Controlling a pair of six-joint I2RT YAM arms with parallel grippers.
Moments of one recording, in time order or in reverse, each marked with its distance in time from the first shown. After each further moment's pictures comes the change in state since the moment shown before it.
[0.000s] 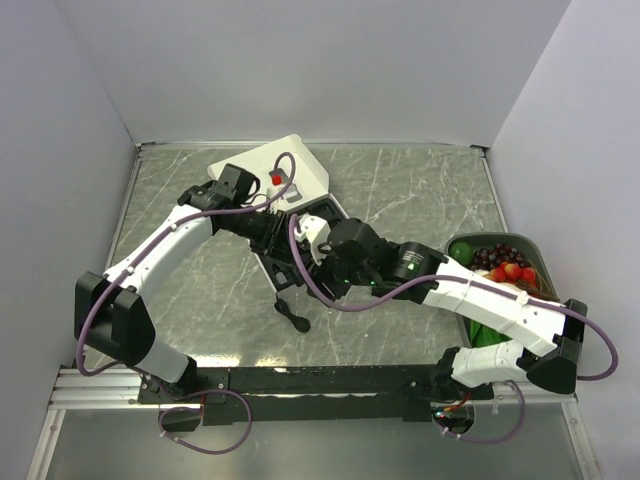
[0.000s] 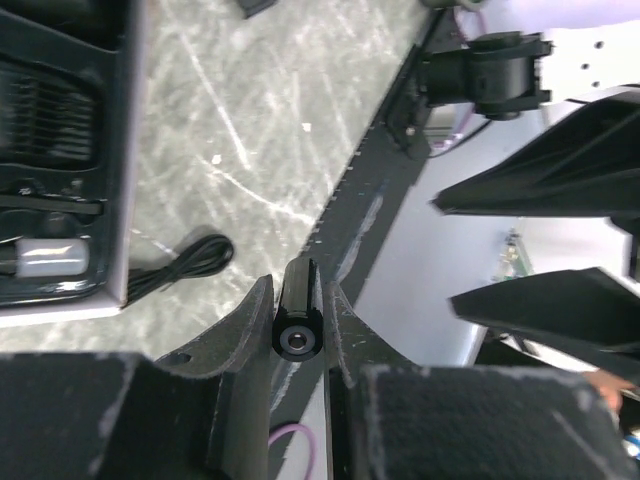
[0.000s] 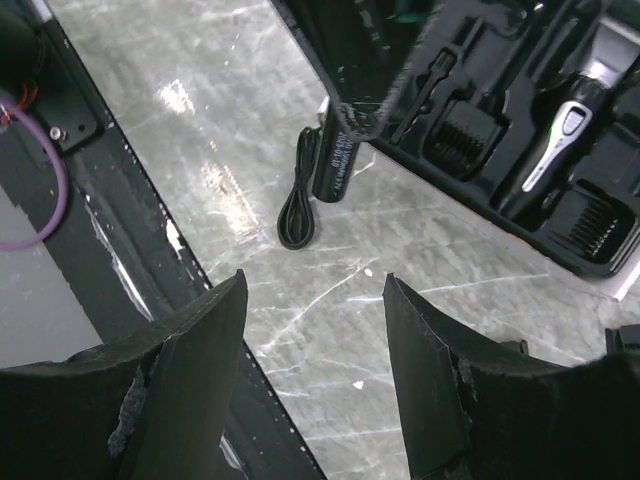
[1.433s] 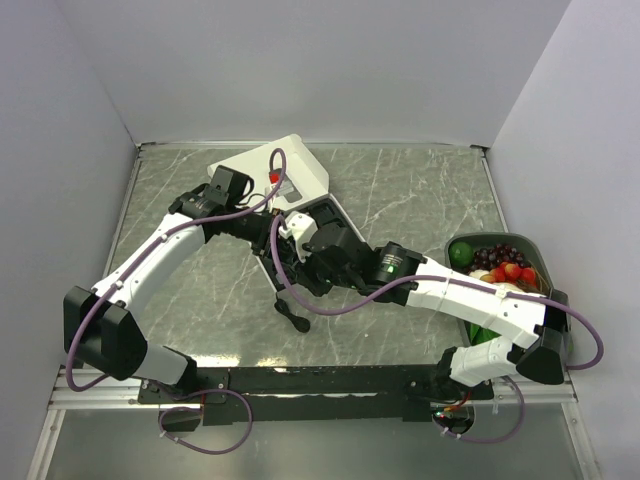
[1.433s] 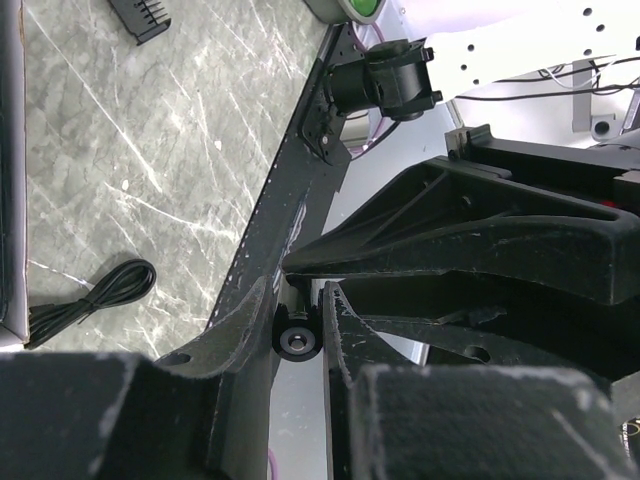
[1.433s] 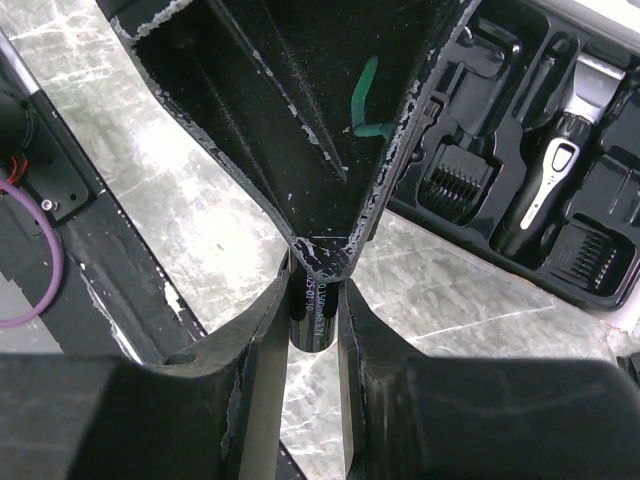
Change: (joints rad) left arm 0.000 -0.080 -0.049 0.090 0.186 -0.101; right arm 0.064 0.080 0.003 0.127 0.121 0.072
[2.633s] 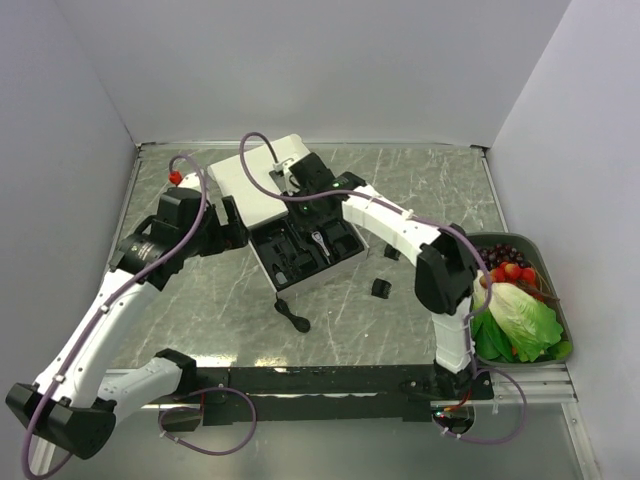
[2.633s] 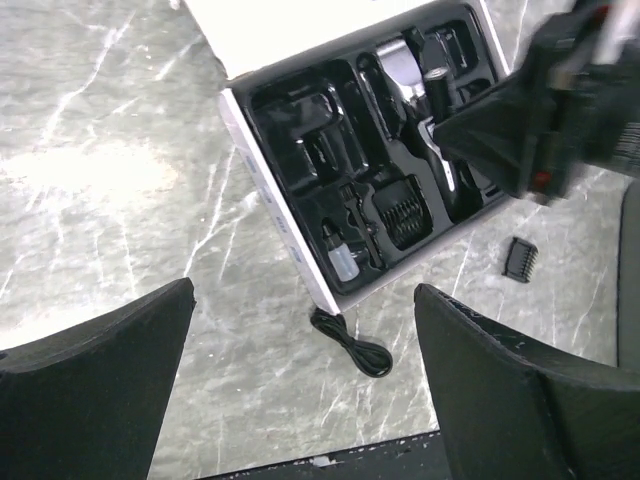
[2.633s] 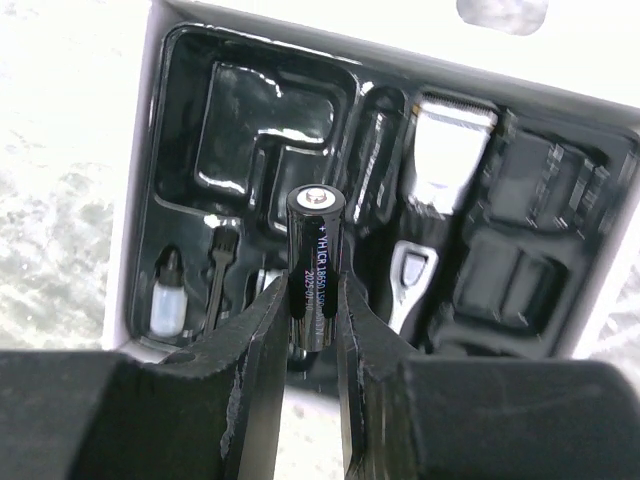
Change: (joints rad) left arm 0.039 -0.411 -0.130 -0.002 -1.120 -0.388; right arm -0.380 0.637 0.529 -0.133 -0.169 -0.049
